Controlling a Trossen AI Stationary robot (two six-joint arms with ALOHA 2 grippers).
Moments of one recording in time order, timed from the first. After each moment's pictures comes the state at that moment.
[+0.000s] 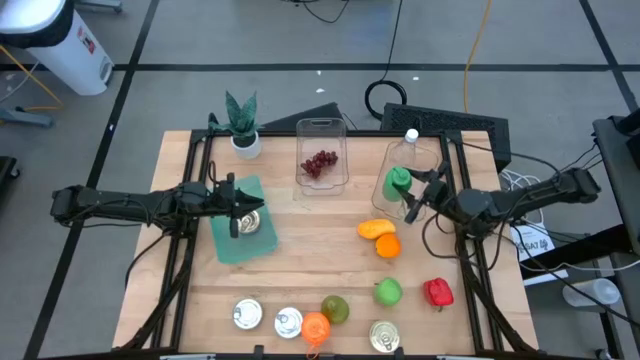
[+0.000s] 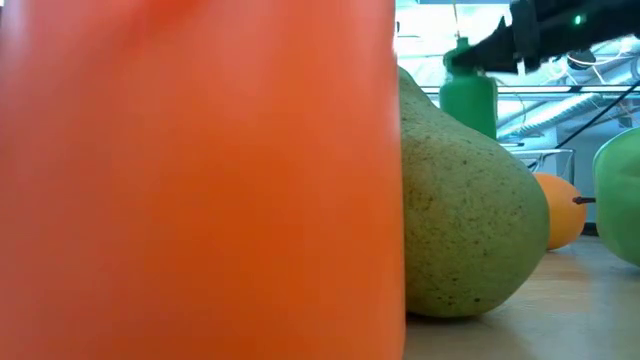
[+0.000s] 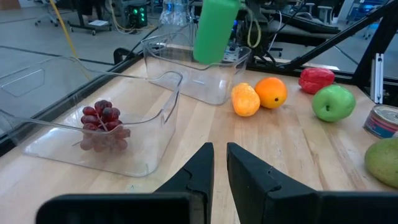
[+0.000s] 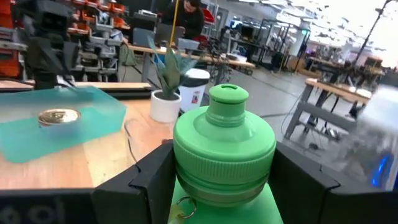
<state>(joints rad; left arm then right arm) 0.04 0.52 0.20 0.12 -0.11 -0.11 0.21 0.61 0.34 0.22 0.83 -0.13</state>
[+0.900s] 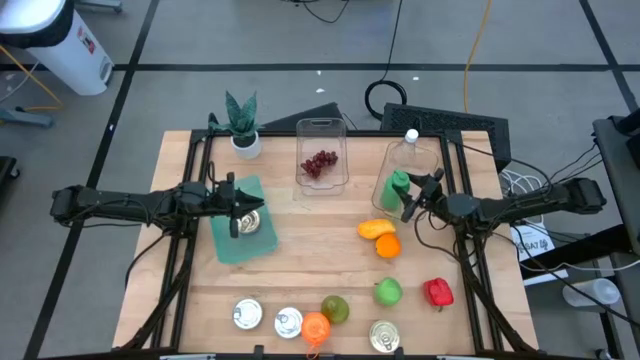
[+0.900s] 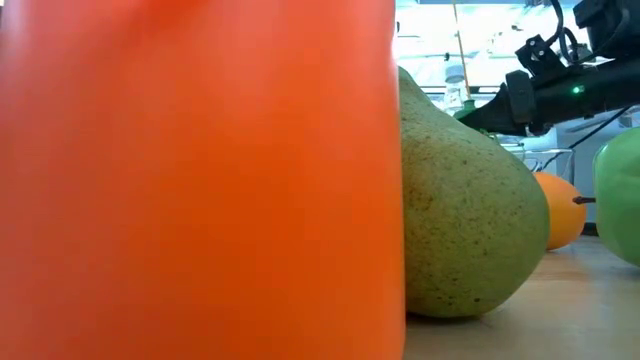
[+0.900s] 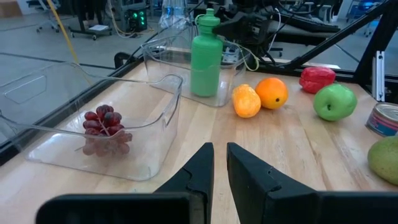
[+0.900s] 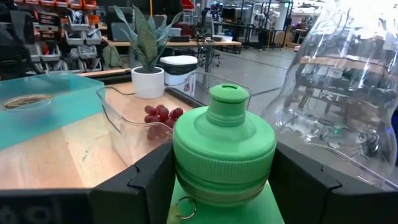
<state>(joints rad) 0.04 0.52 0.20 0.13 -0.11 -0.08 0.07 0.65 0.07 0.46 0.75 0.05</state>
